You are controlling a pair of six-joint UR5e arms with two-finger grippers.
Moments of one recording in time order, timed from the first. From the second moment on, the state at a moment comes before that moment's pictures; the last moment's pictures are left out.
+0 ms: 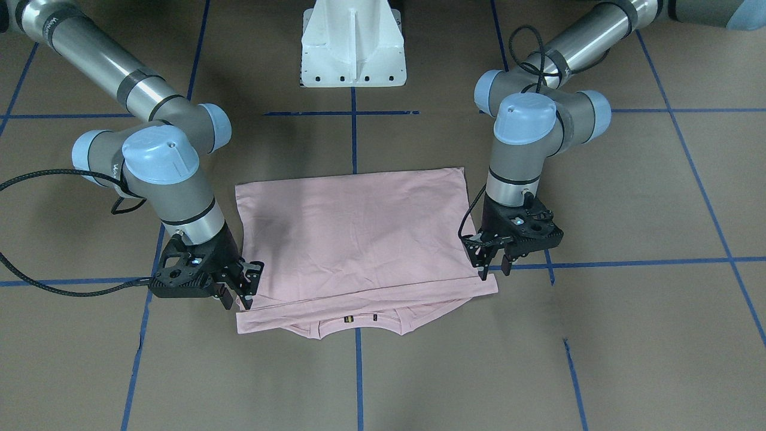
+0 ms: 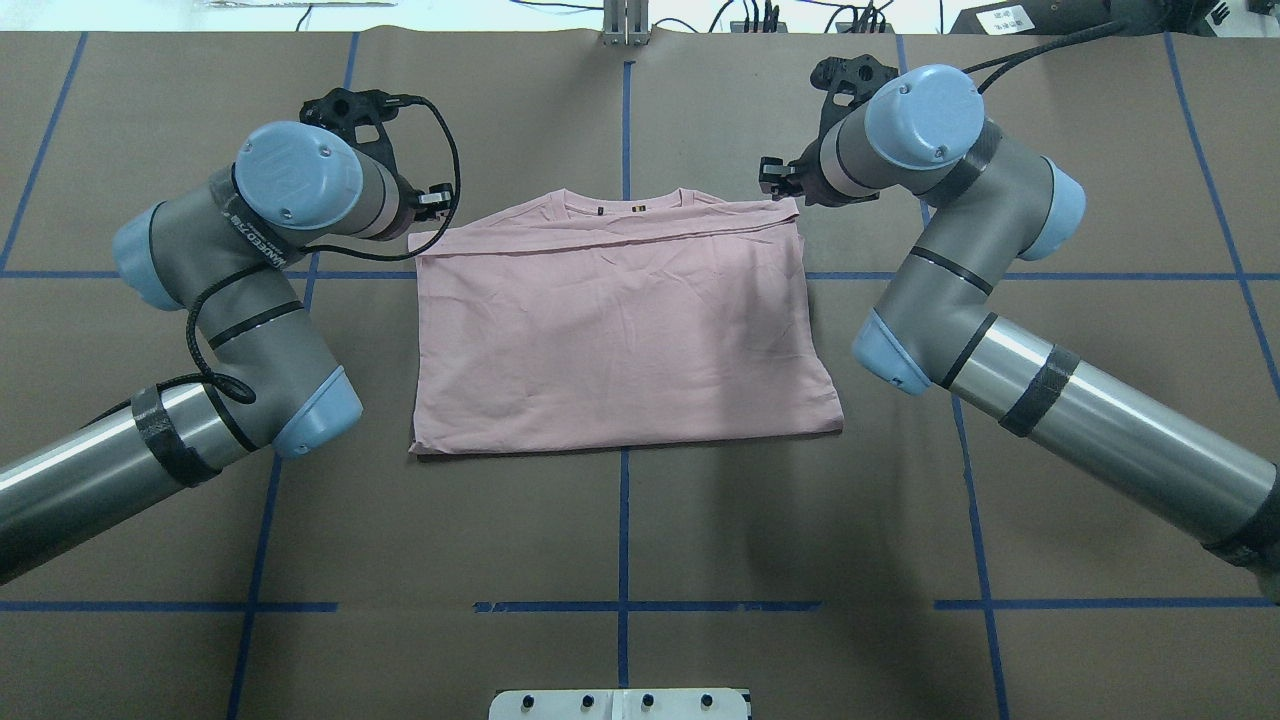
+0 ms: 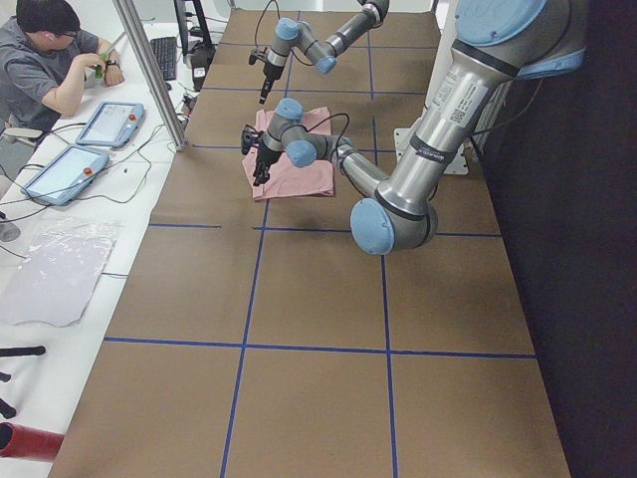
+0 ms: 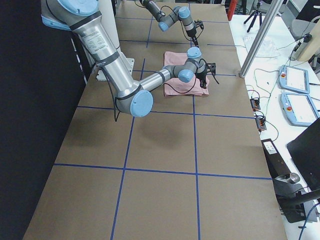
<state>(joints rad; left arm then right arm) -0.72 -2.15 -1.50 -1.93 -1.63 -1.27 0.79 -0.94 1.35 -1.05 1.82 1.18</state>
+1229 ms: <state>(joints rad) -0.72 -2.14 -1.65 -1.92 -1.75 -1.35 0.62 -1.23 1.69 -1.12 1.94 1.37</state>
